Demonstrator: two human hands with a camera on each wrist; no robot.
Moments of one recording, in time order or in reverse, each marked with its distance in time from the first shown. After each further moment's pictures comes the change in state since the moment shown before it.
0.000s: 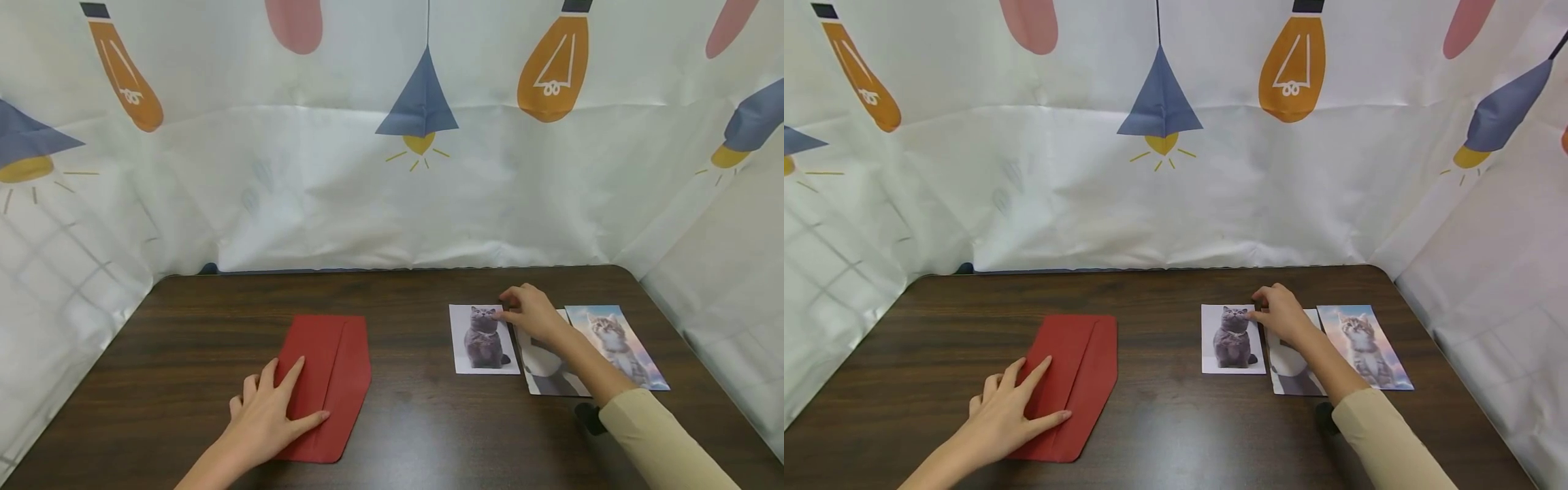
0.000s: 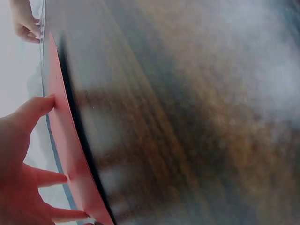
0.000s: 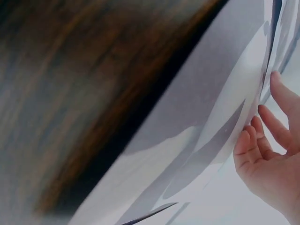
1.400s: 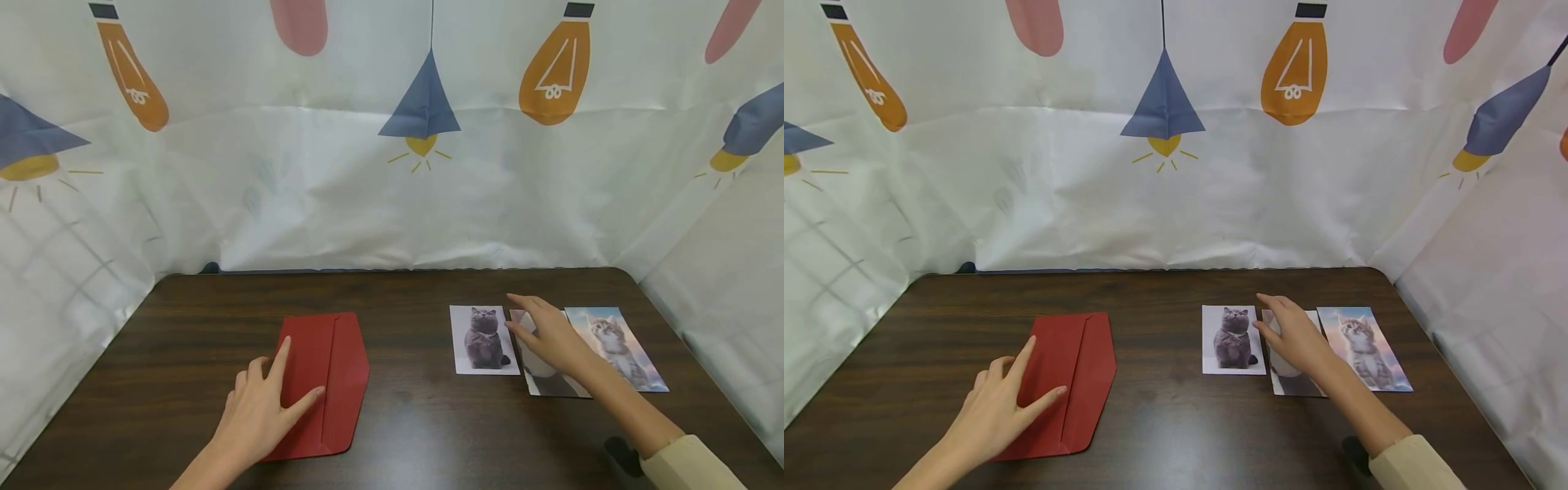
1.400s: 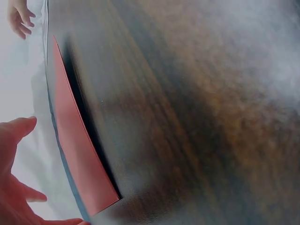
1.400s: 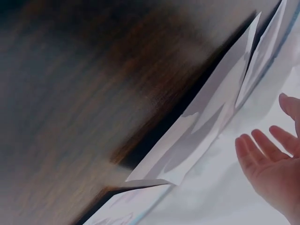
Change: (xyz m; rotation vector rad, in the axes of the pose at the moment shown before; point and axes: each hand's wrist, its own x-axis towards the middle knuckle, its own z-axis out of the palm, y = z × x) left_hand -0.008 -0.001 -0.007 0.012 0.183 0.035; right_hand -0.047 -0.019 -0.008 -0.069 0.135 -0.123
